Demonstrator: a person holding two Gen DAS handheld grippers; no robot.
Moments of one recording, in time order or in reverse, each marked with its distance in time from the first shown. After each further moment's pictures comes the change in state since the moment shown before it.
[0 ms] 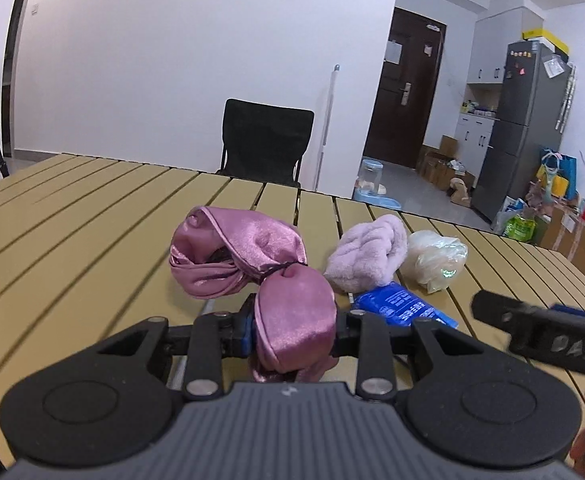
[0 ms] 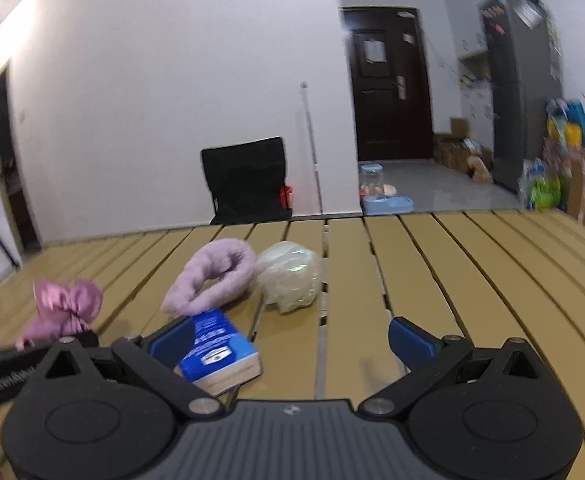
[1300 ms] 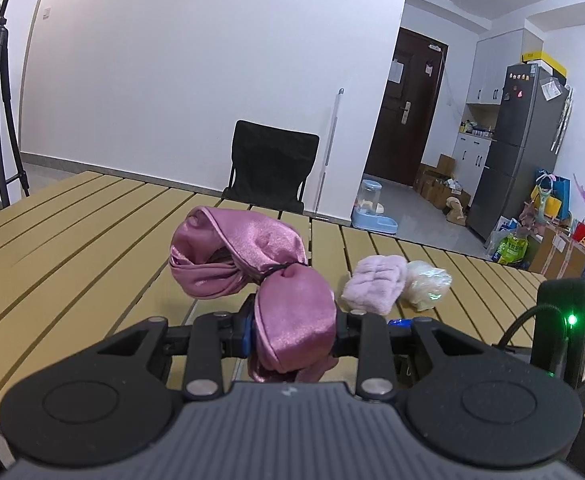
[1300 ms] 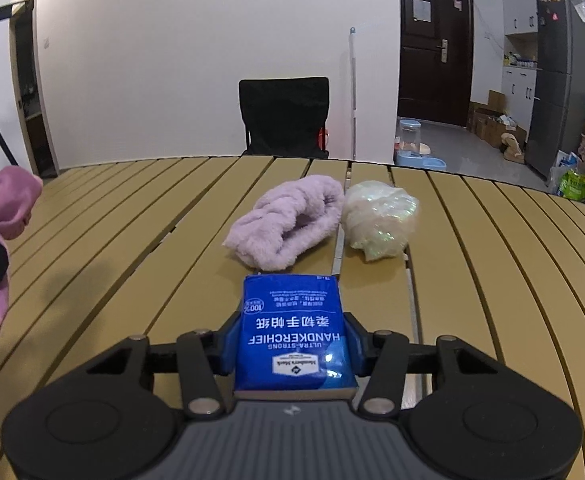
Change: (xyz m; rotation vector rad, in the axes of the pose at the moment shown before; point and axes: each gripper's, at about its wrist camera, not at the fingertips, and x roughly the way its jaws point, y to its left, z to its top) left arm -0.075 0.029 0.021 -0.038 -0.039 -0.010; right arm 0.018 0.059 -0.012 -0.078 0.183 0.050
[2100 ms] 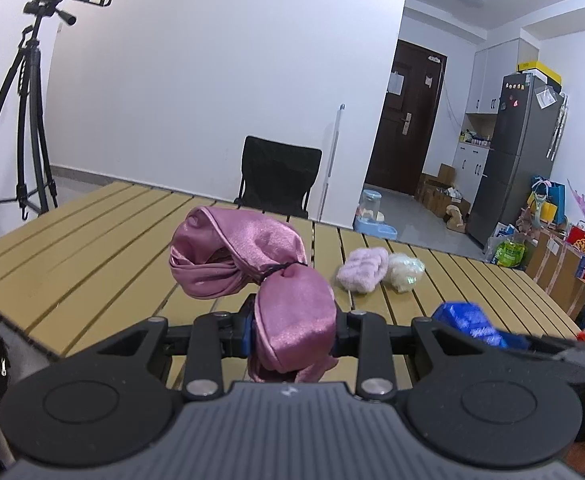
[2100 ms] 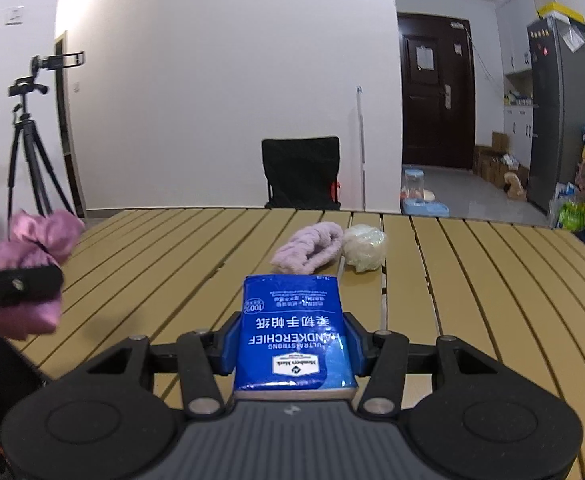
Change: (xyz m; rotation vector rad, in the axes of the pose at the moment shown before) left arm -0.107 0.005 -0.023 0.002 -0.026 0.012; right arm -0.156 0.007 -0.042 -0.017 -0.170 0.055
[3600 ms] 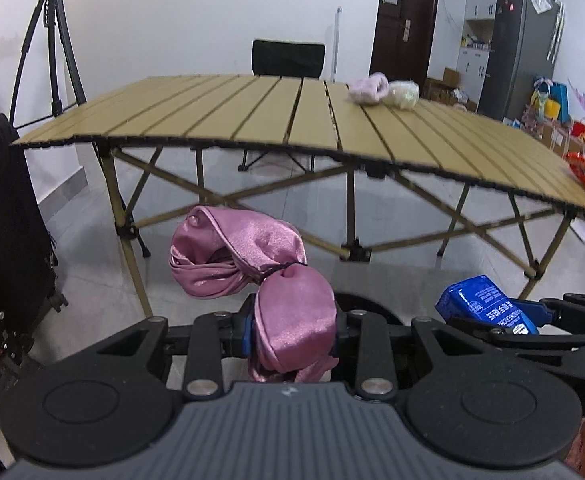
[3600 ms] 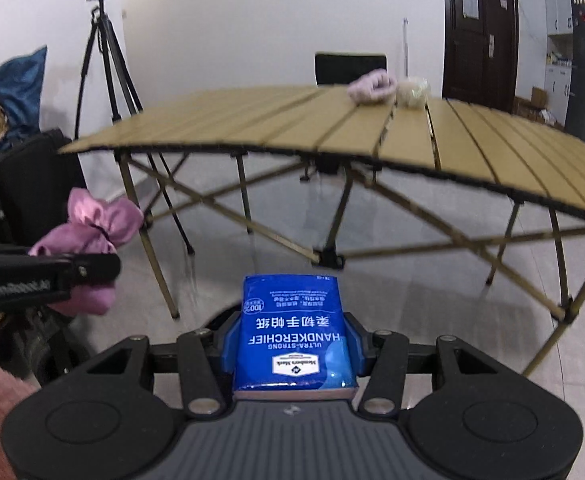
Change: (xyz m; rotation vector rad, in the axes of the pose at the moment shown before) left arm -0.111 0.030 -0.170 0.117 0.259 0.060; right arm -0.122 0.053 -0.193 -0.068 0.241 0.093
